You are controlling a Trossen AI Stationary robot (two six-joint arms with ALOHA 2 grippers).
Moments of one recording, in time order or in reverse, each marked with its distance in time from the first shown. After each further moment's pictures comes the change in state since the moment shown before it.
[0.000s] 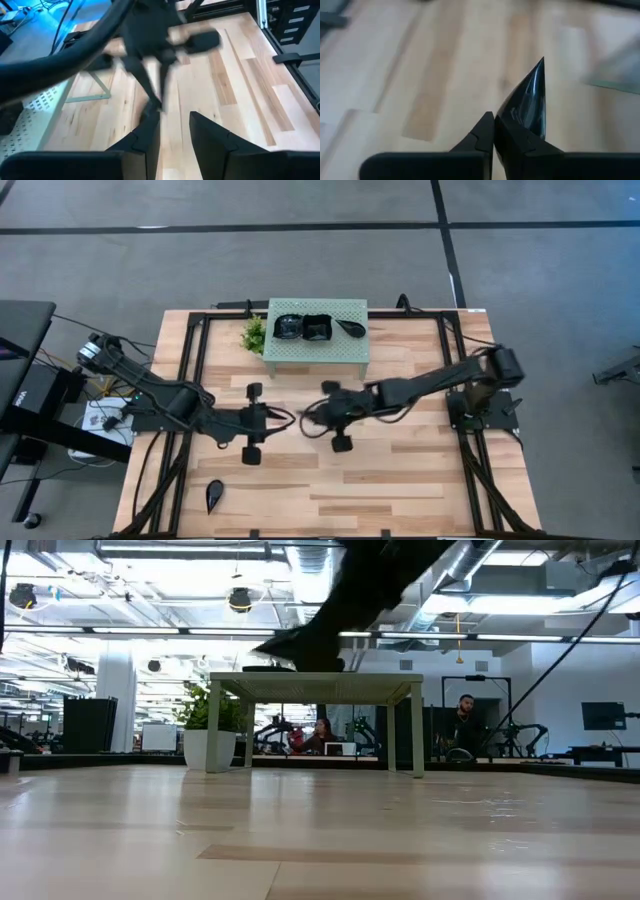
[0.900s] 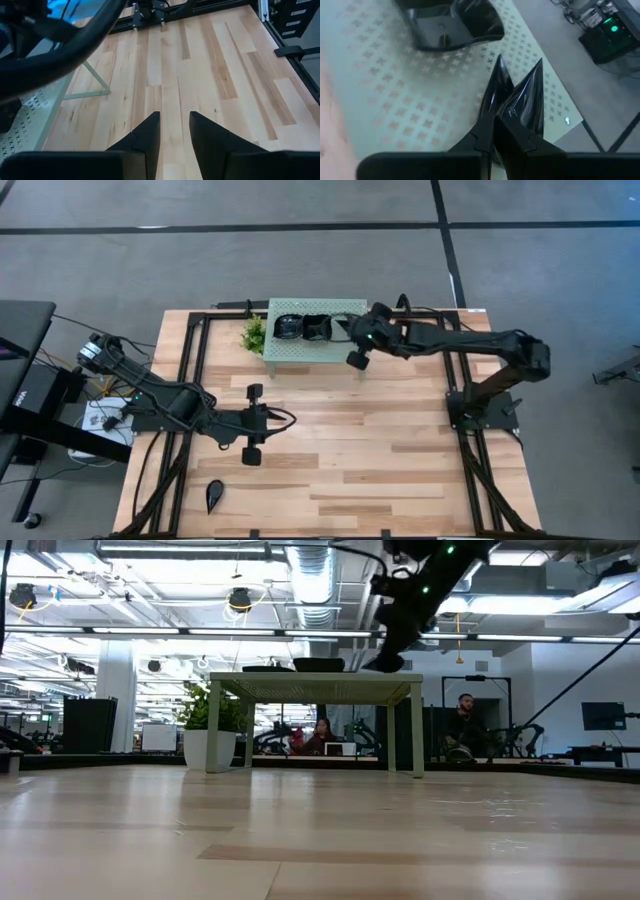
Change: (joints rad) left arm 0.000 0.007 -0.003 -0.015 0.003 0.000; right arm -0.431 -0.257 -0.048 -0.276 0.391 -0.043
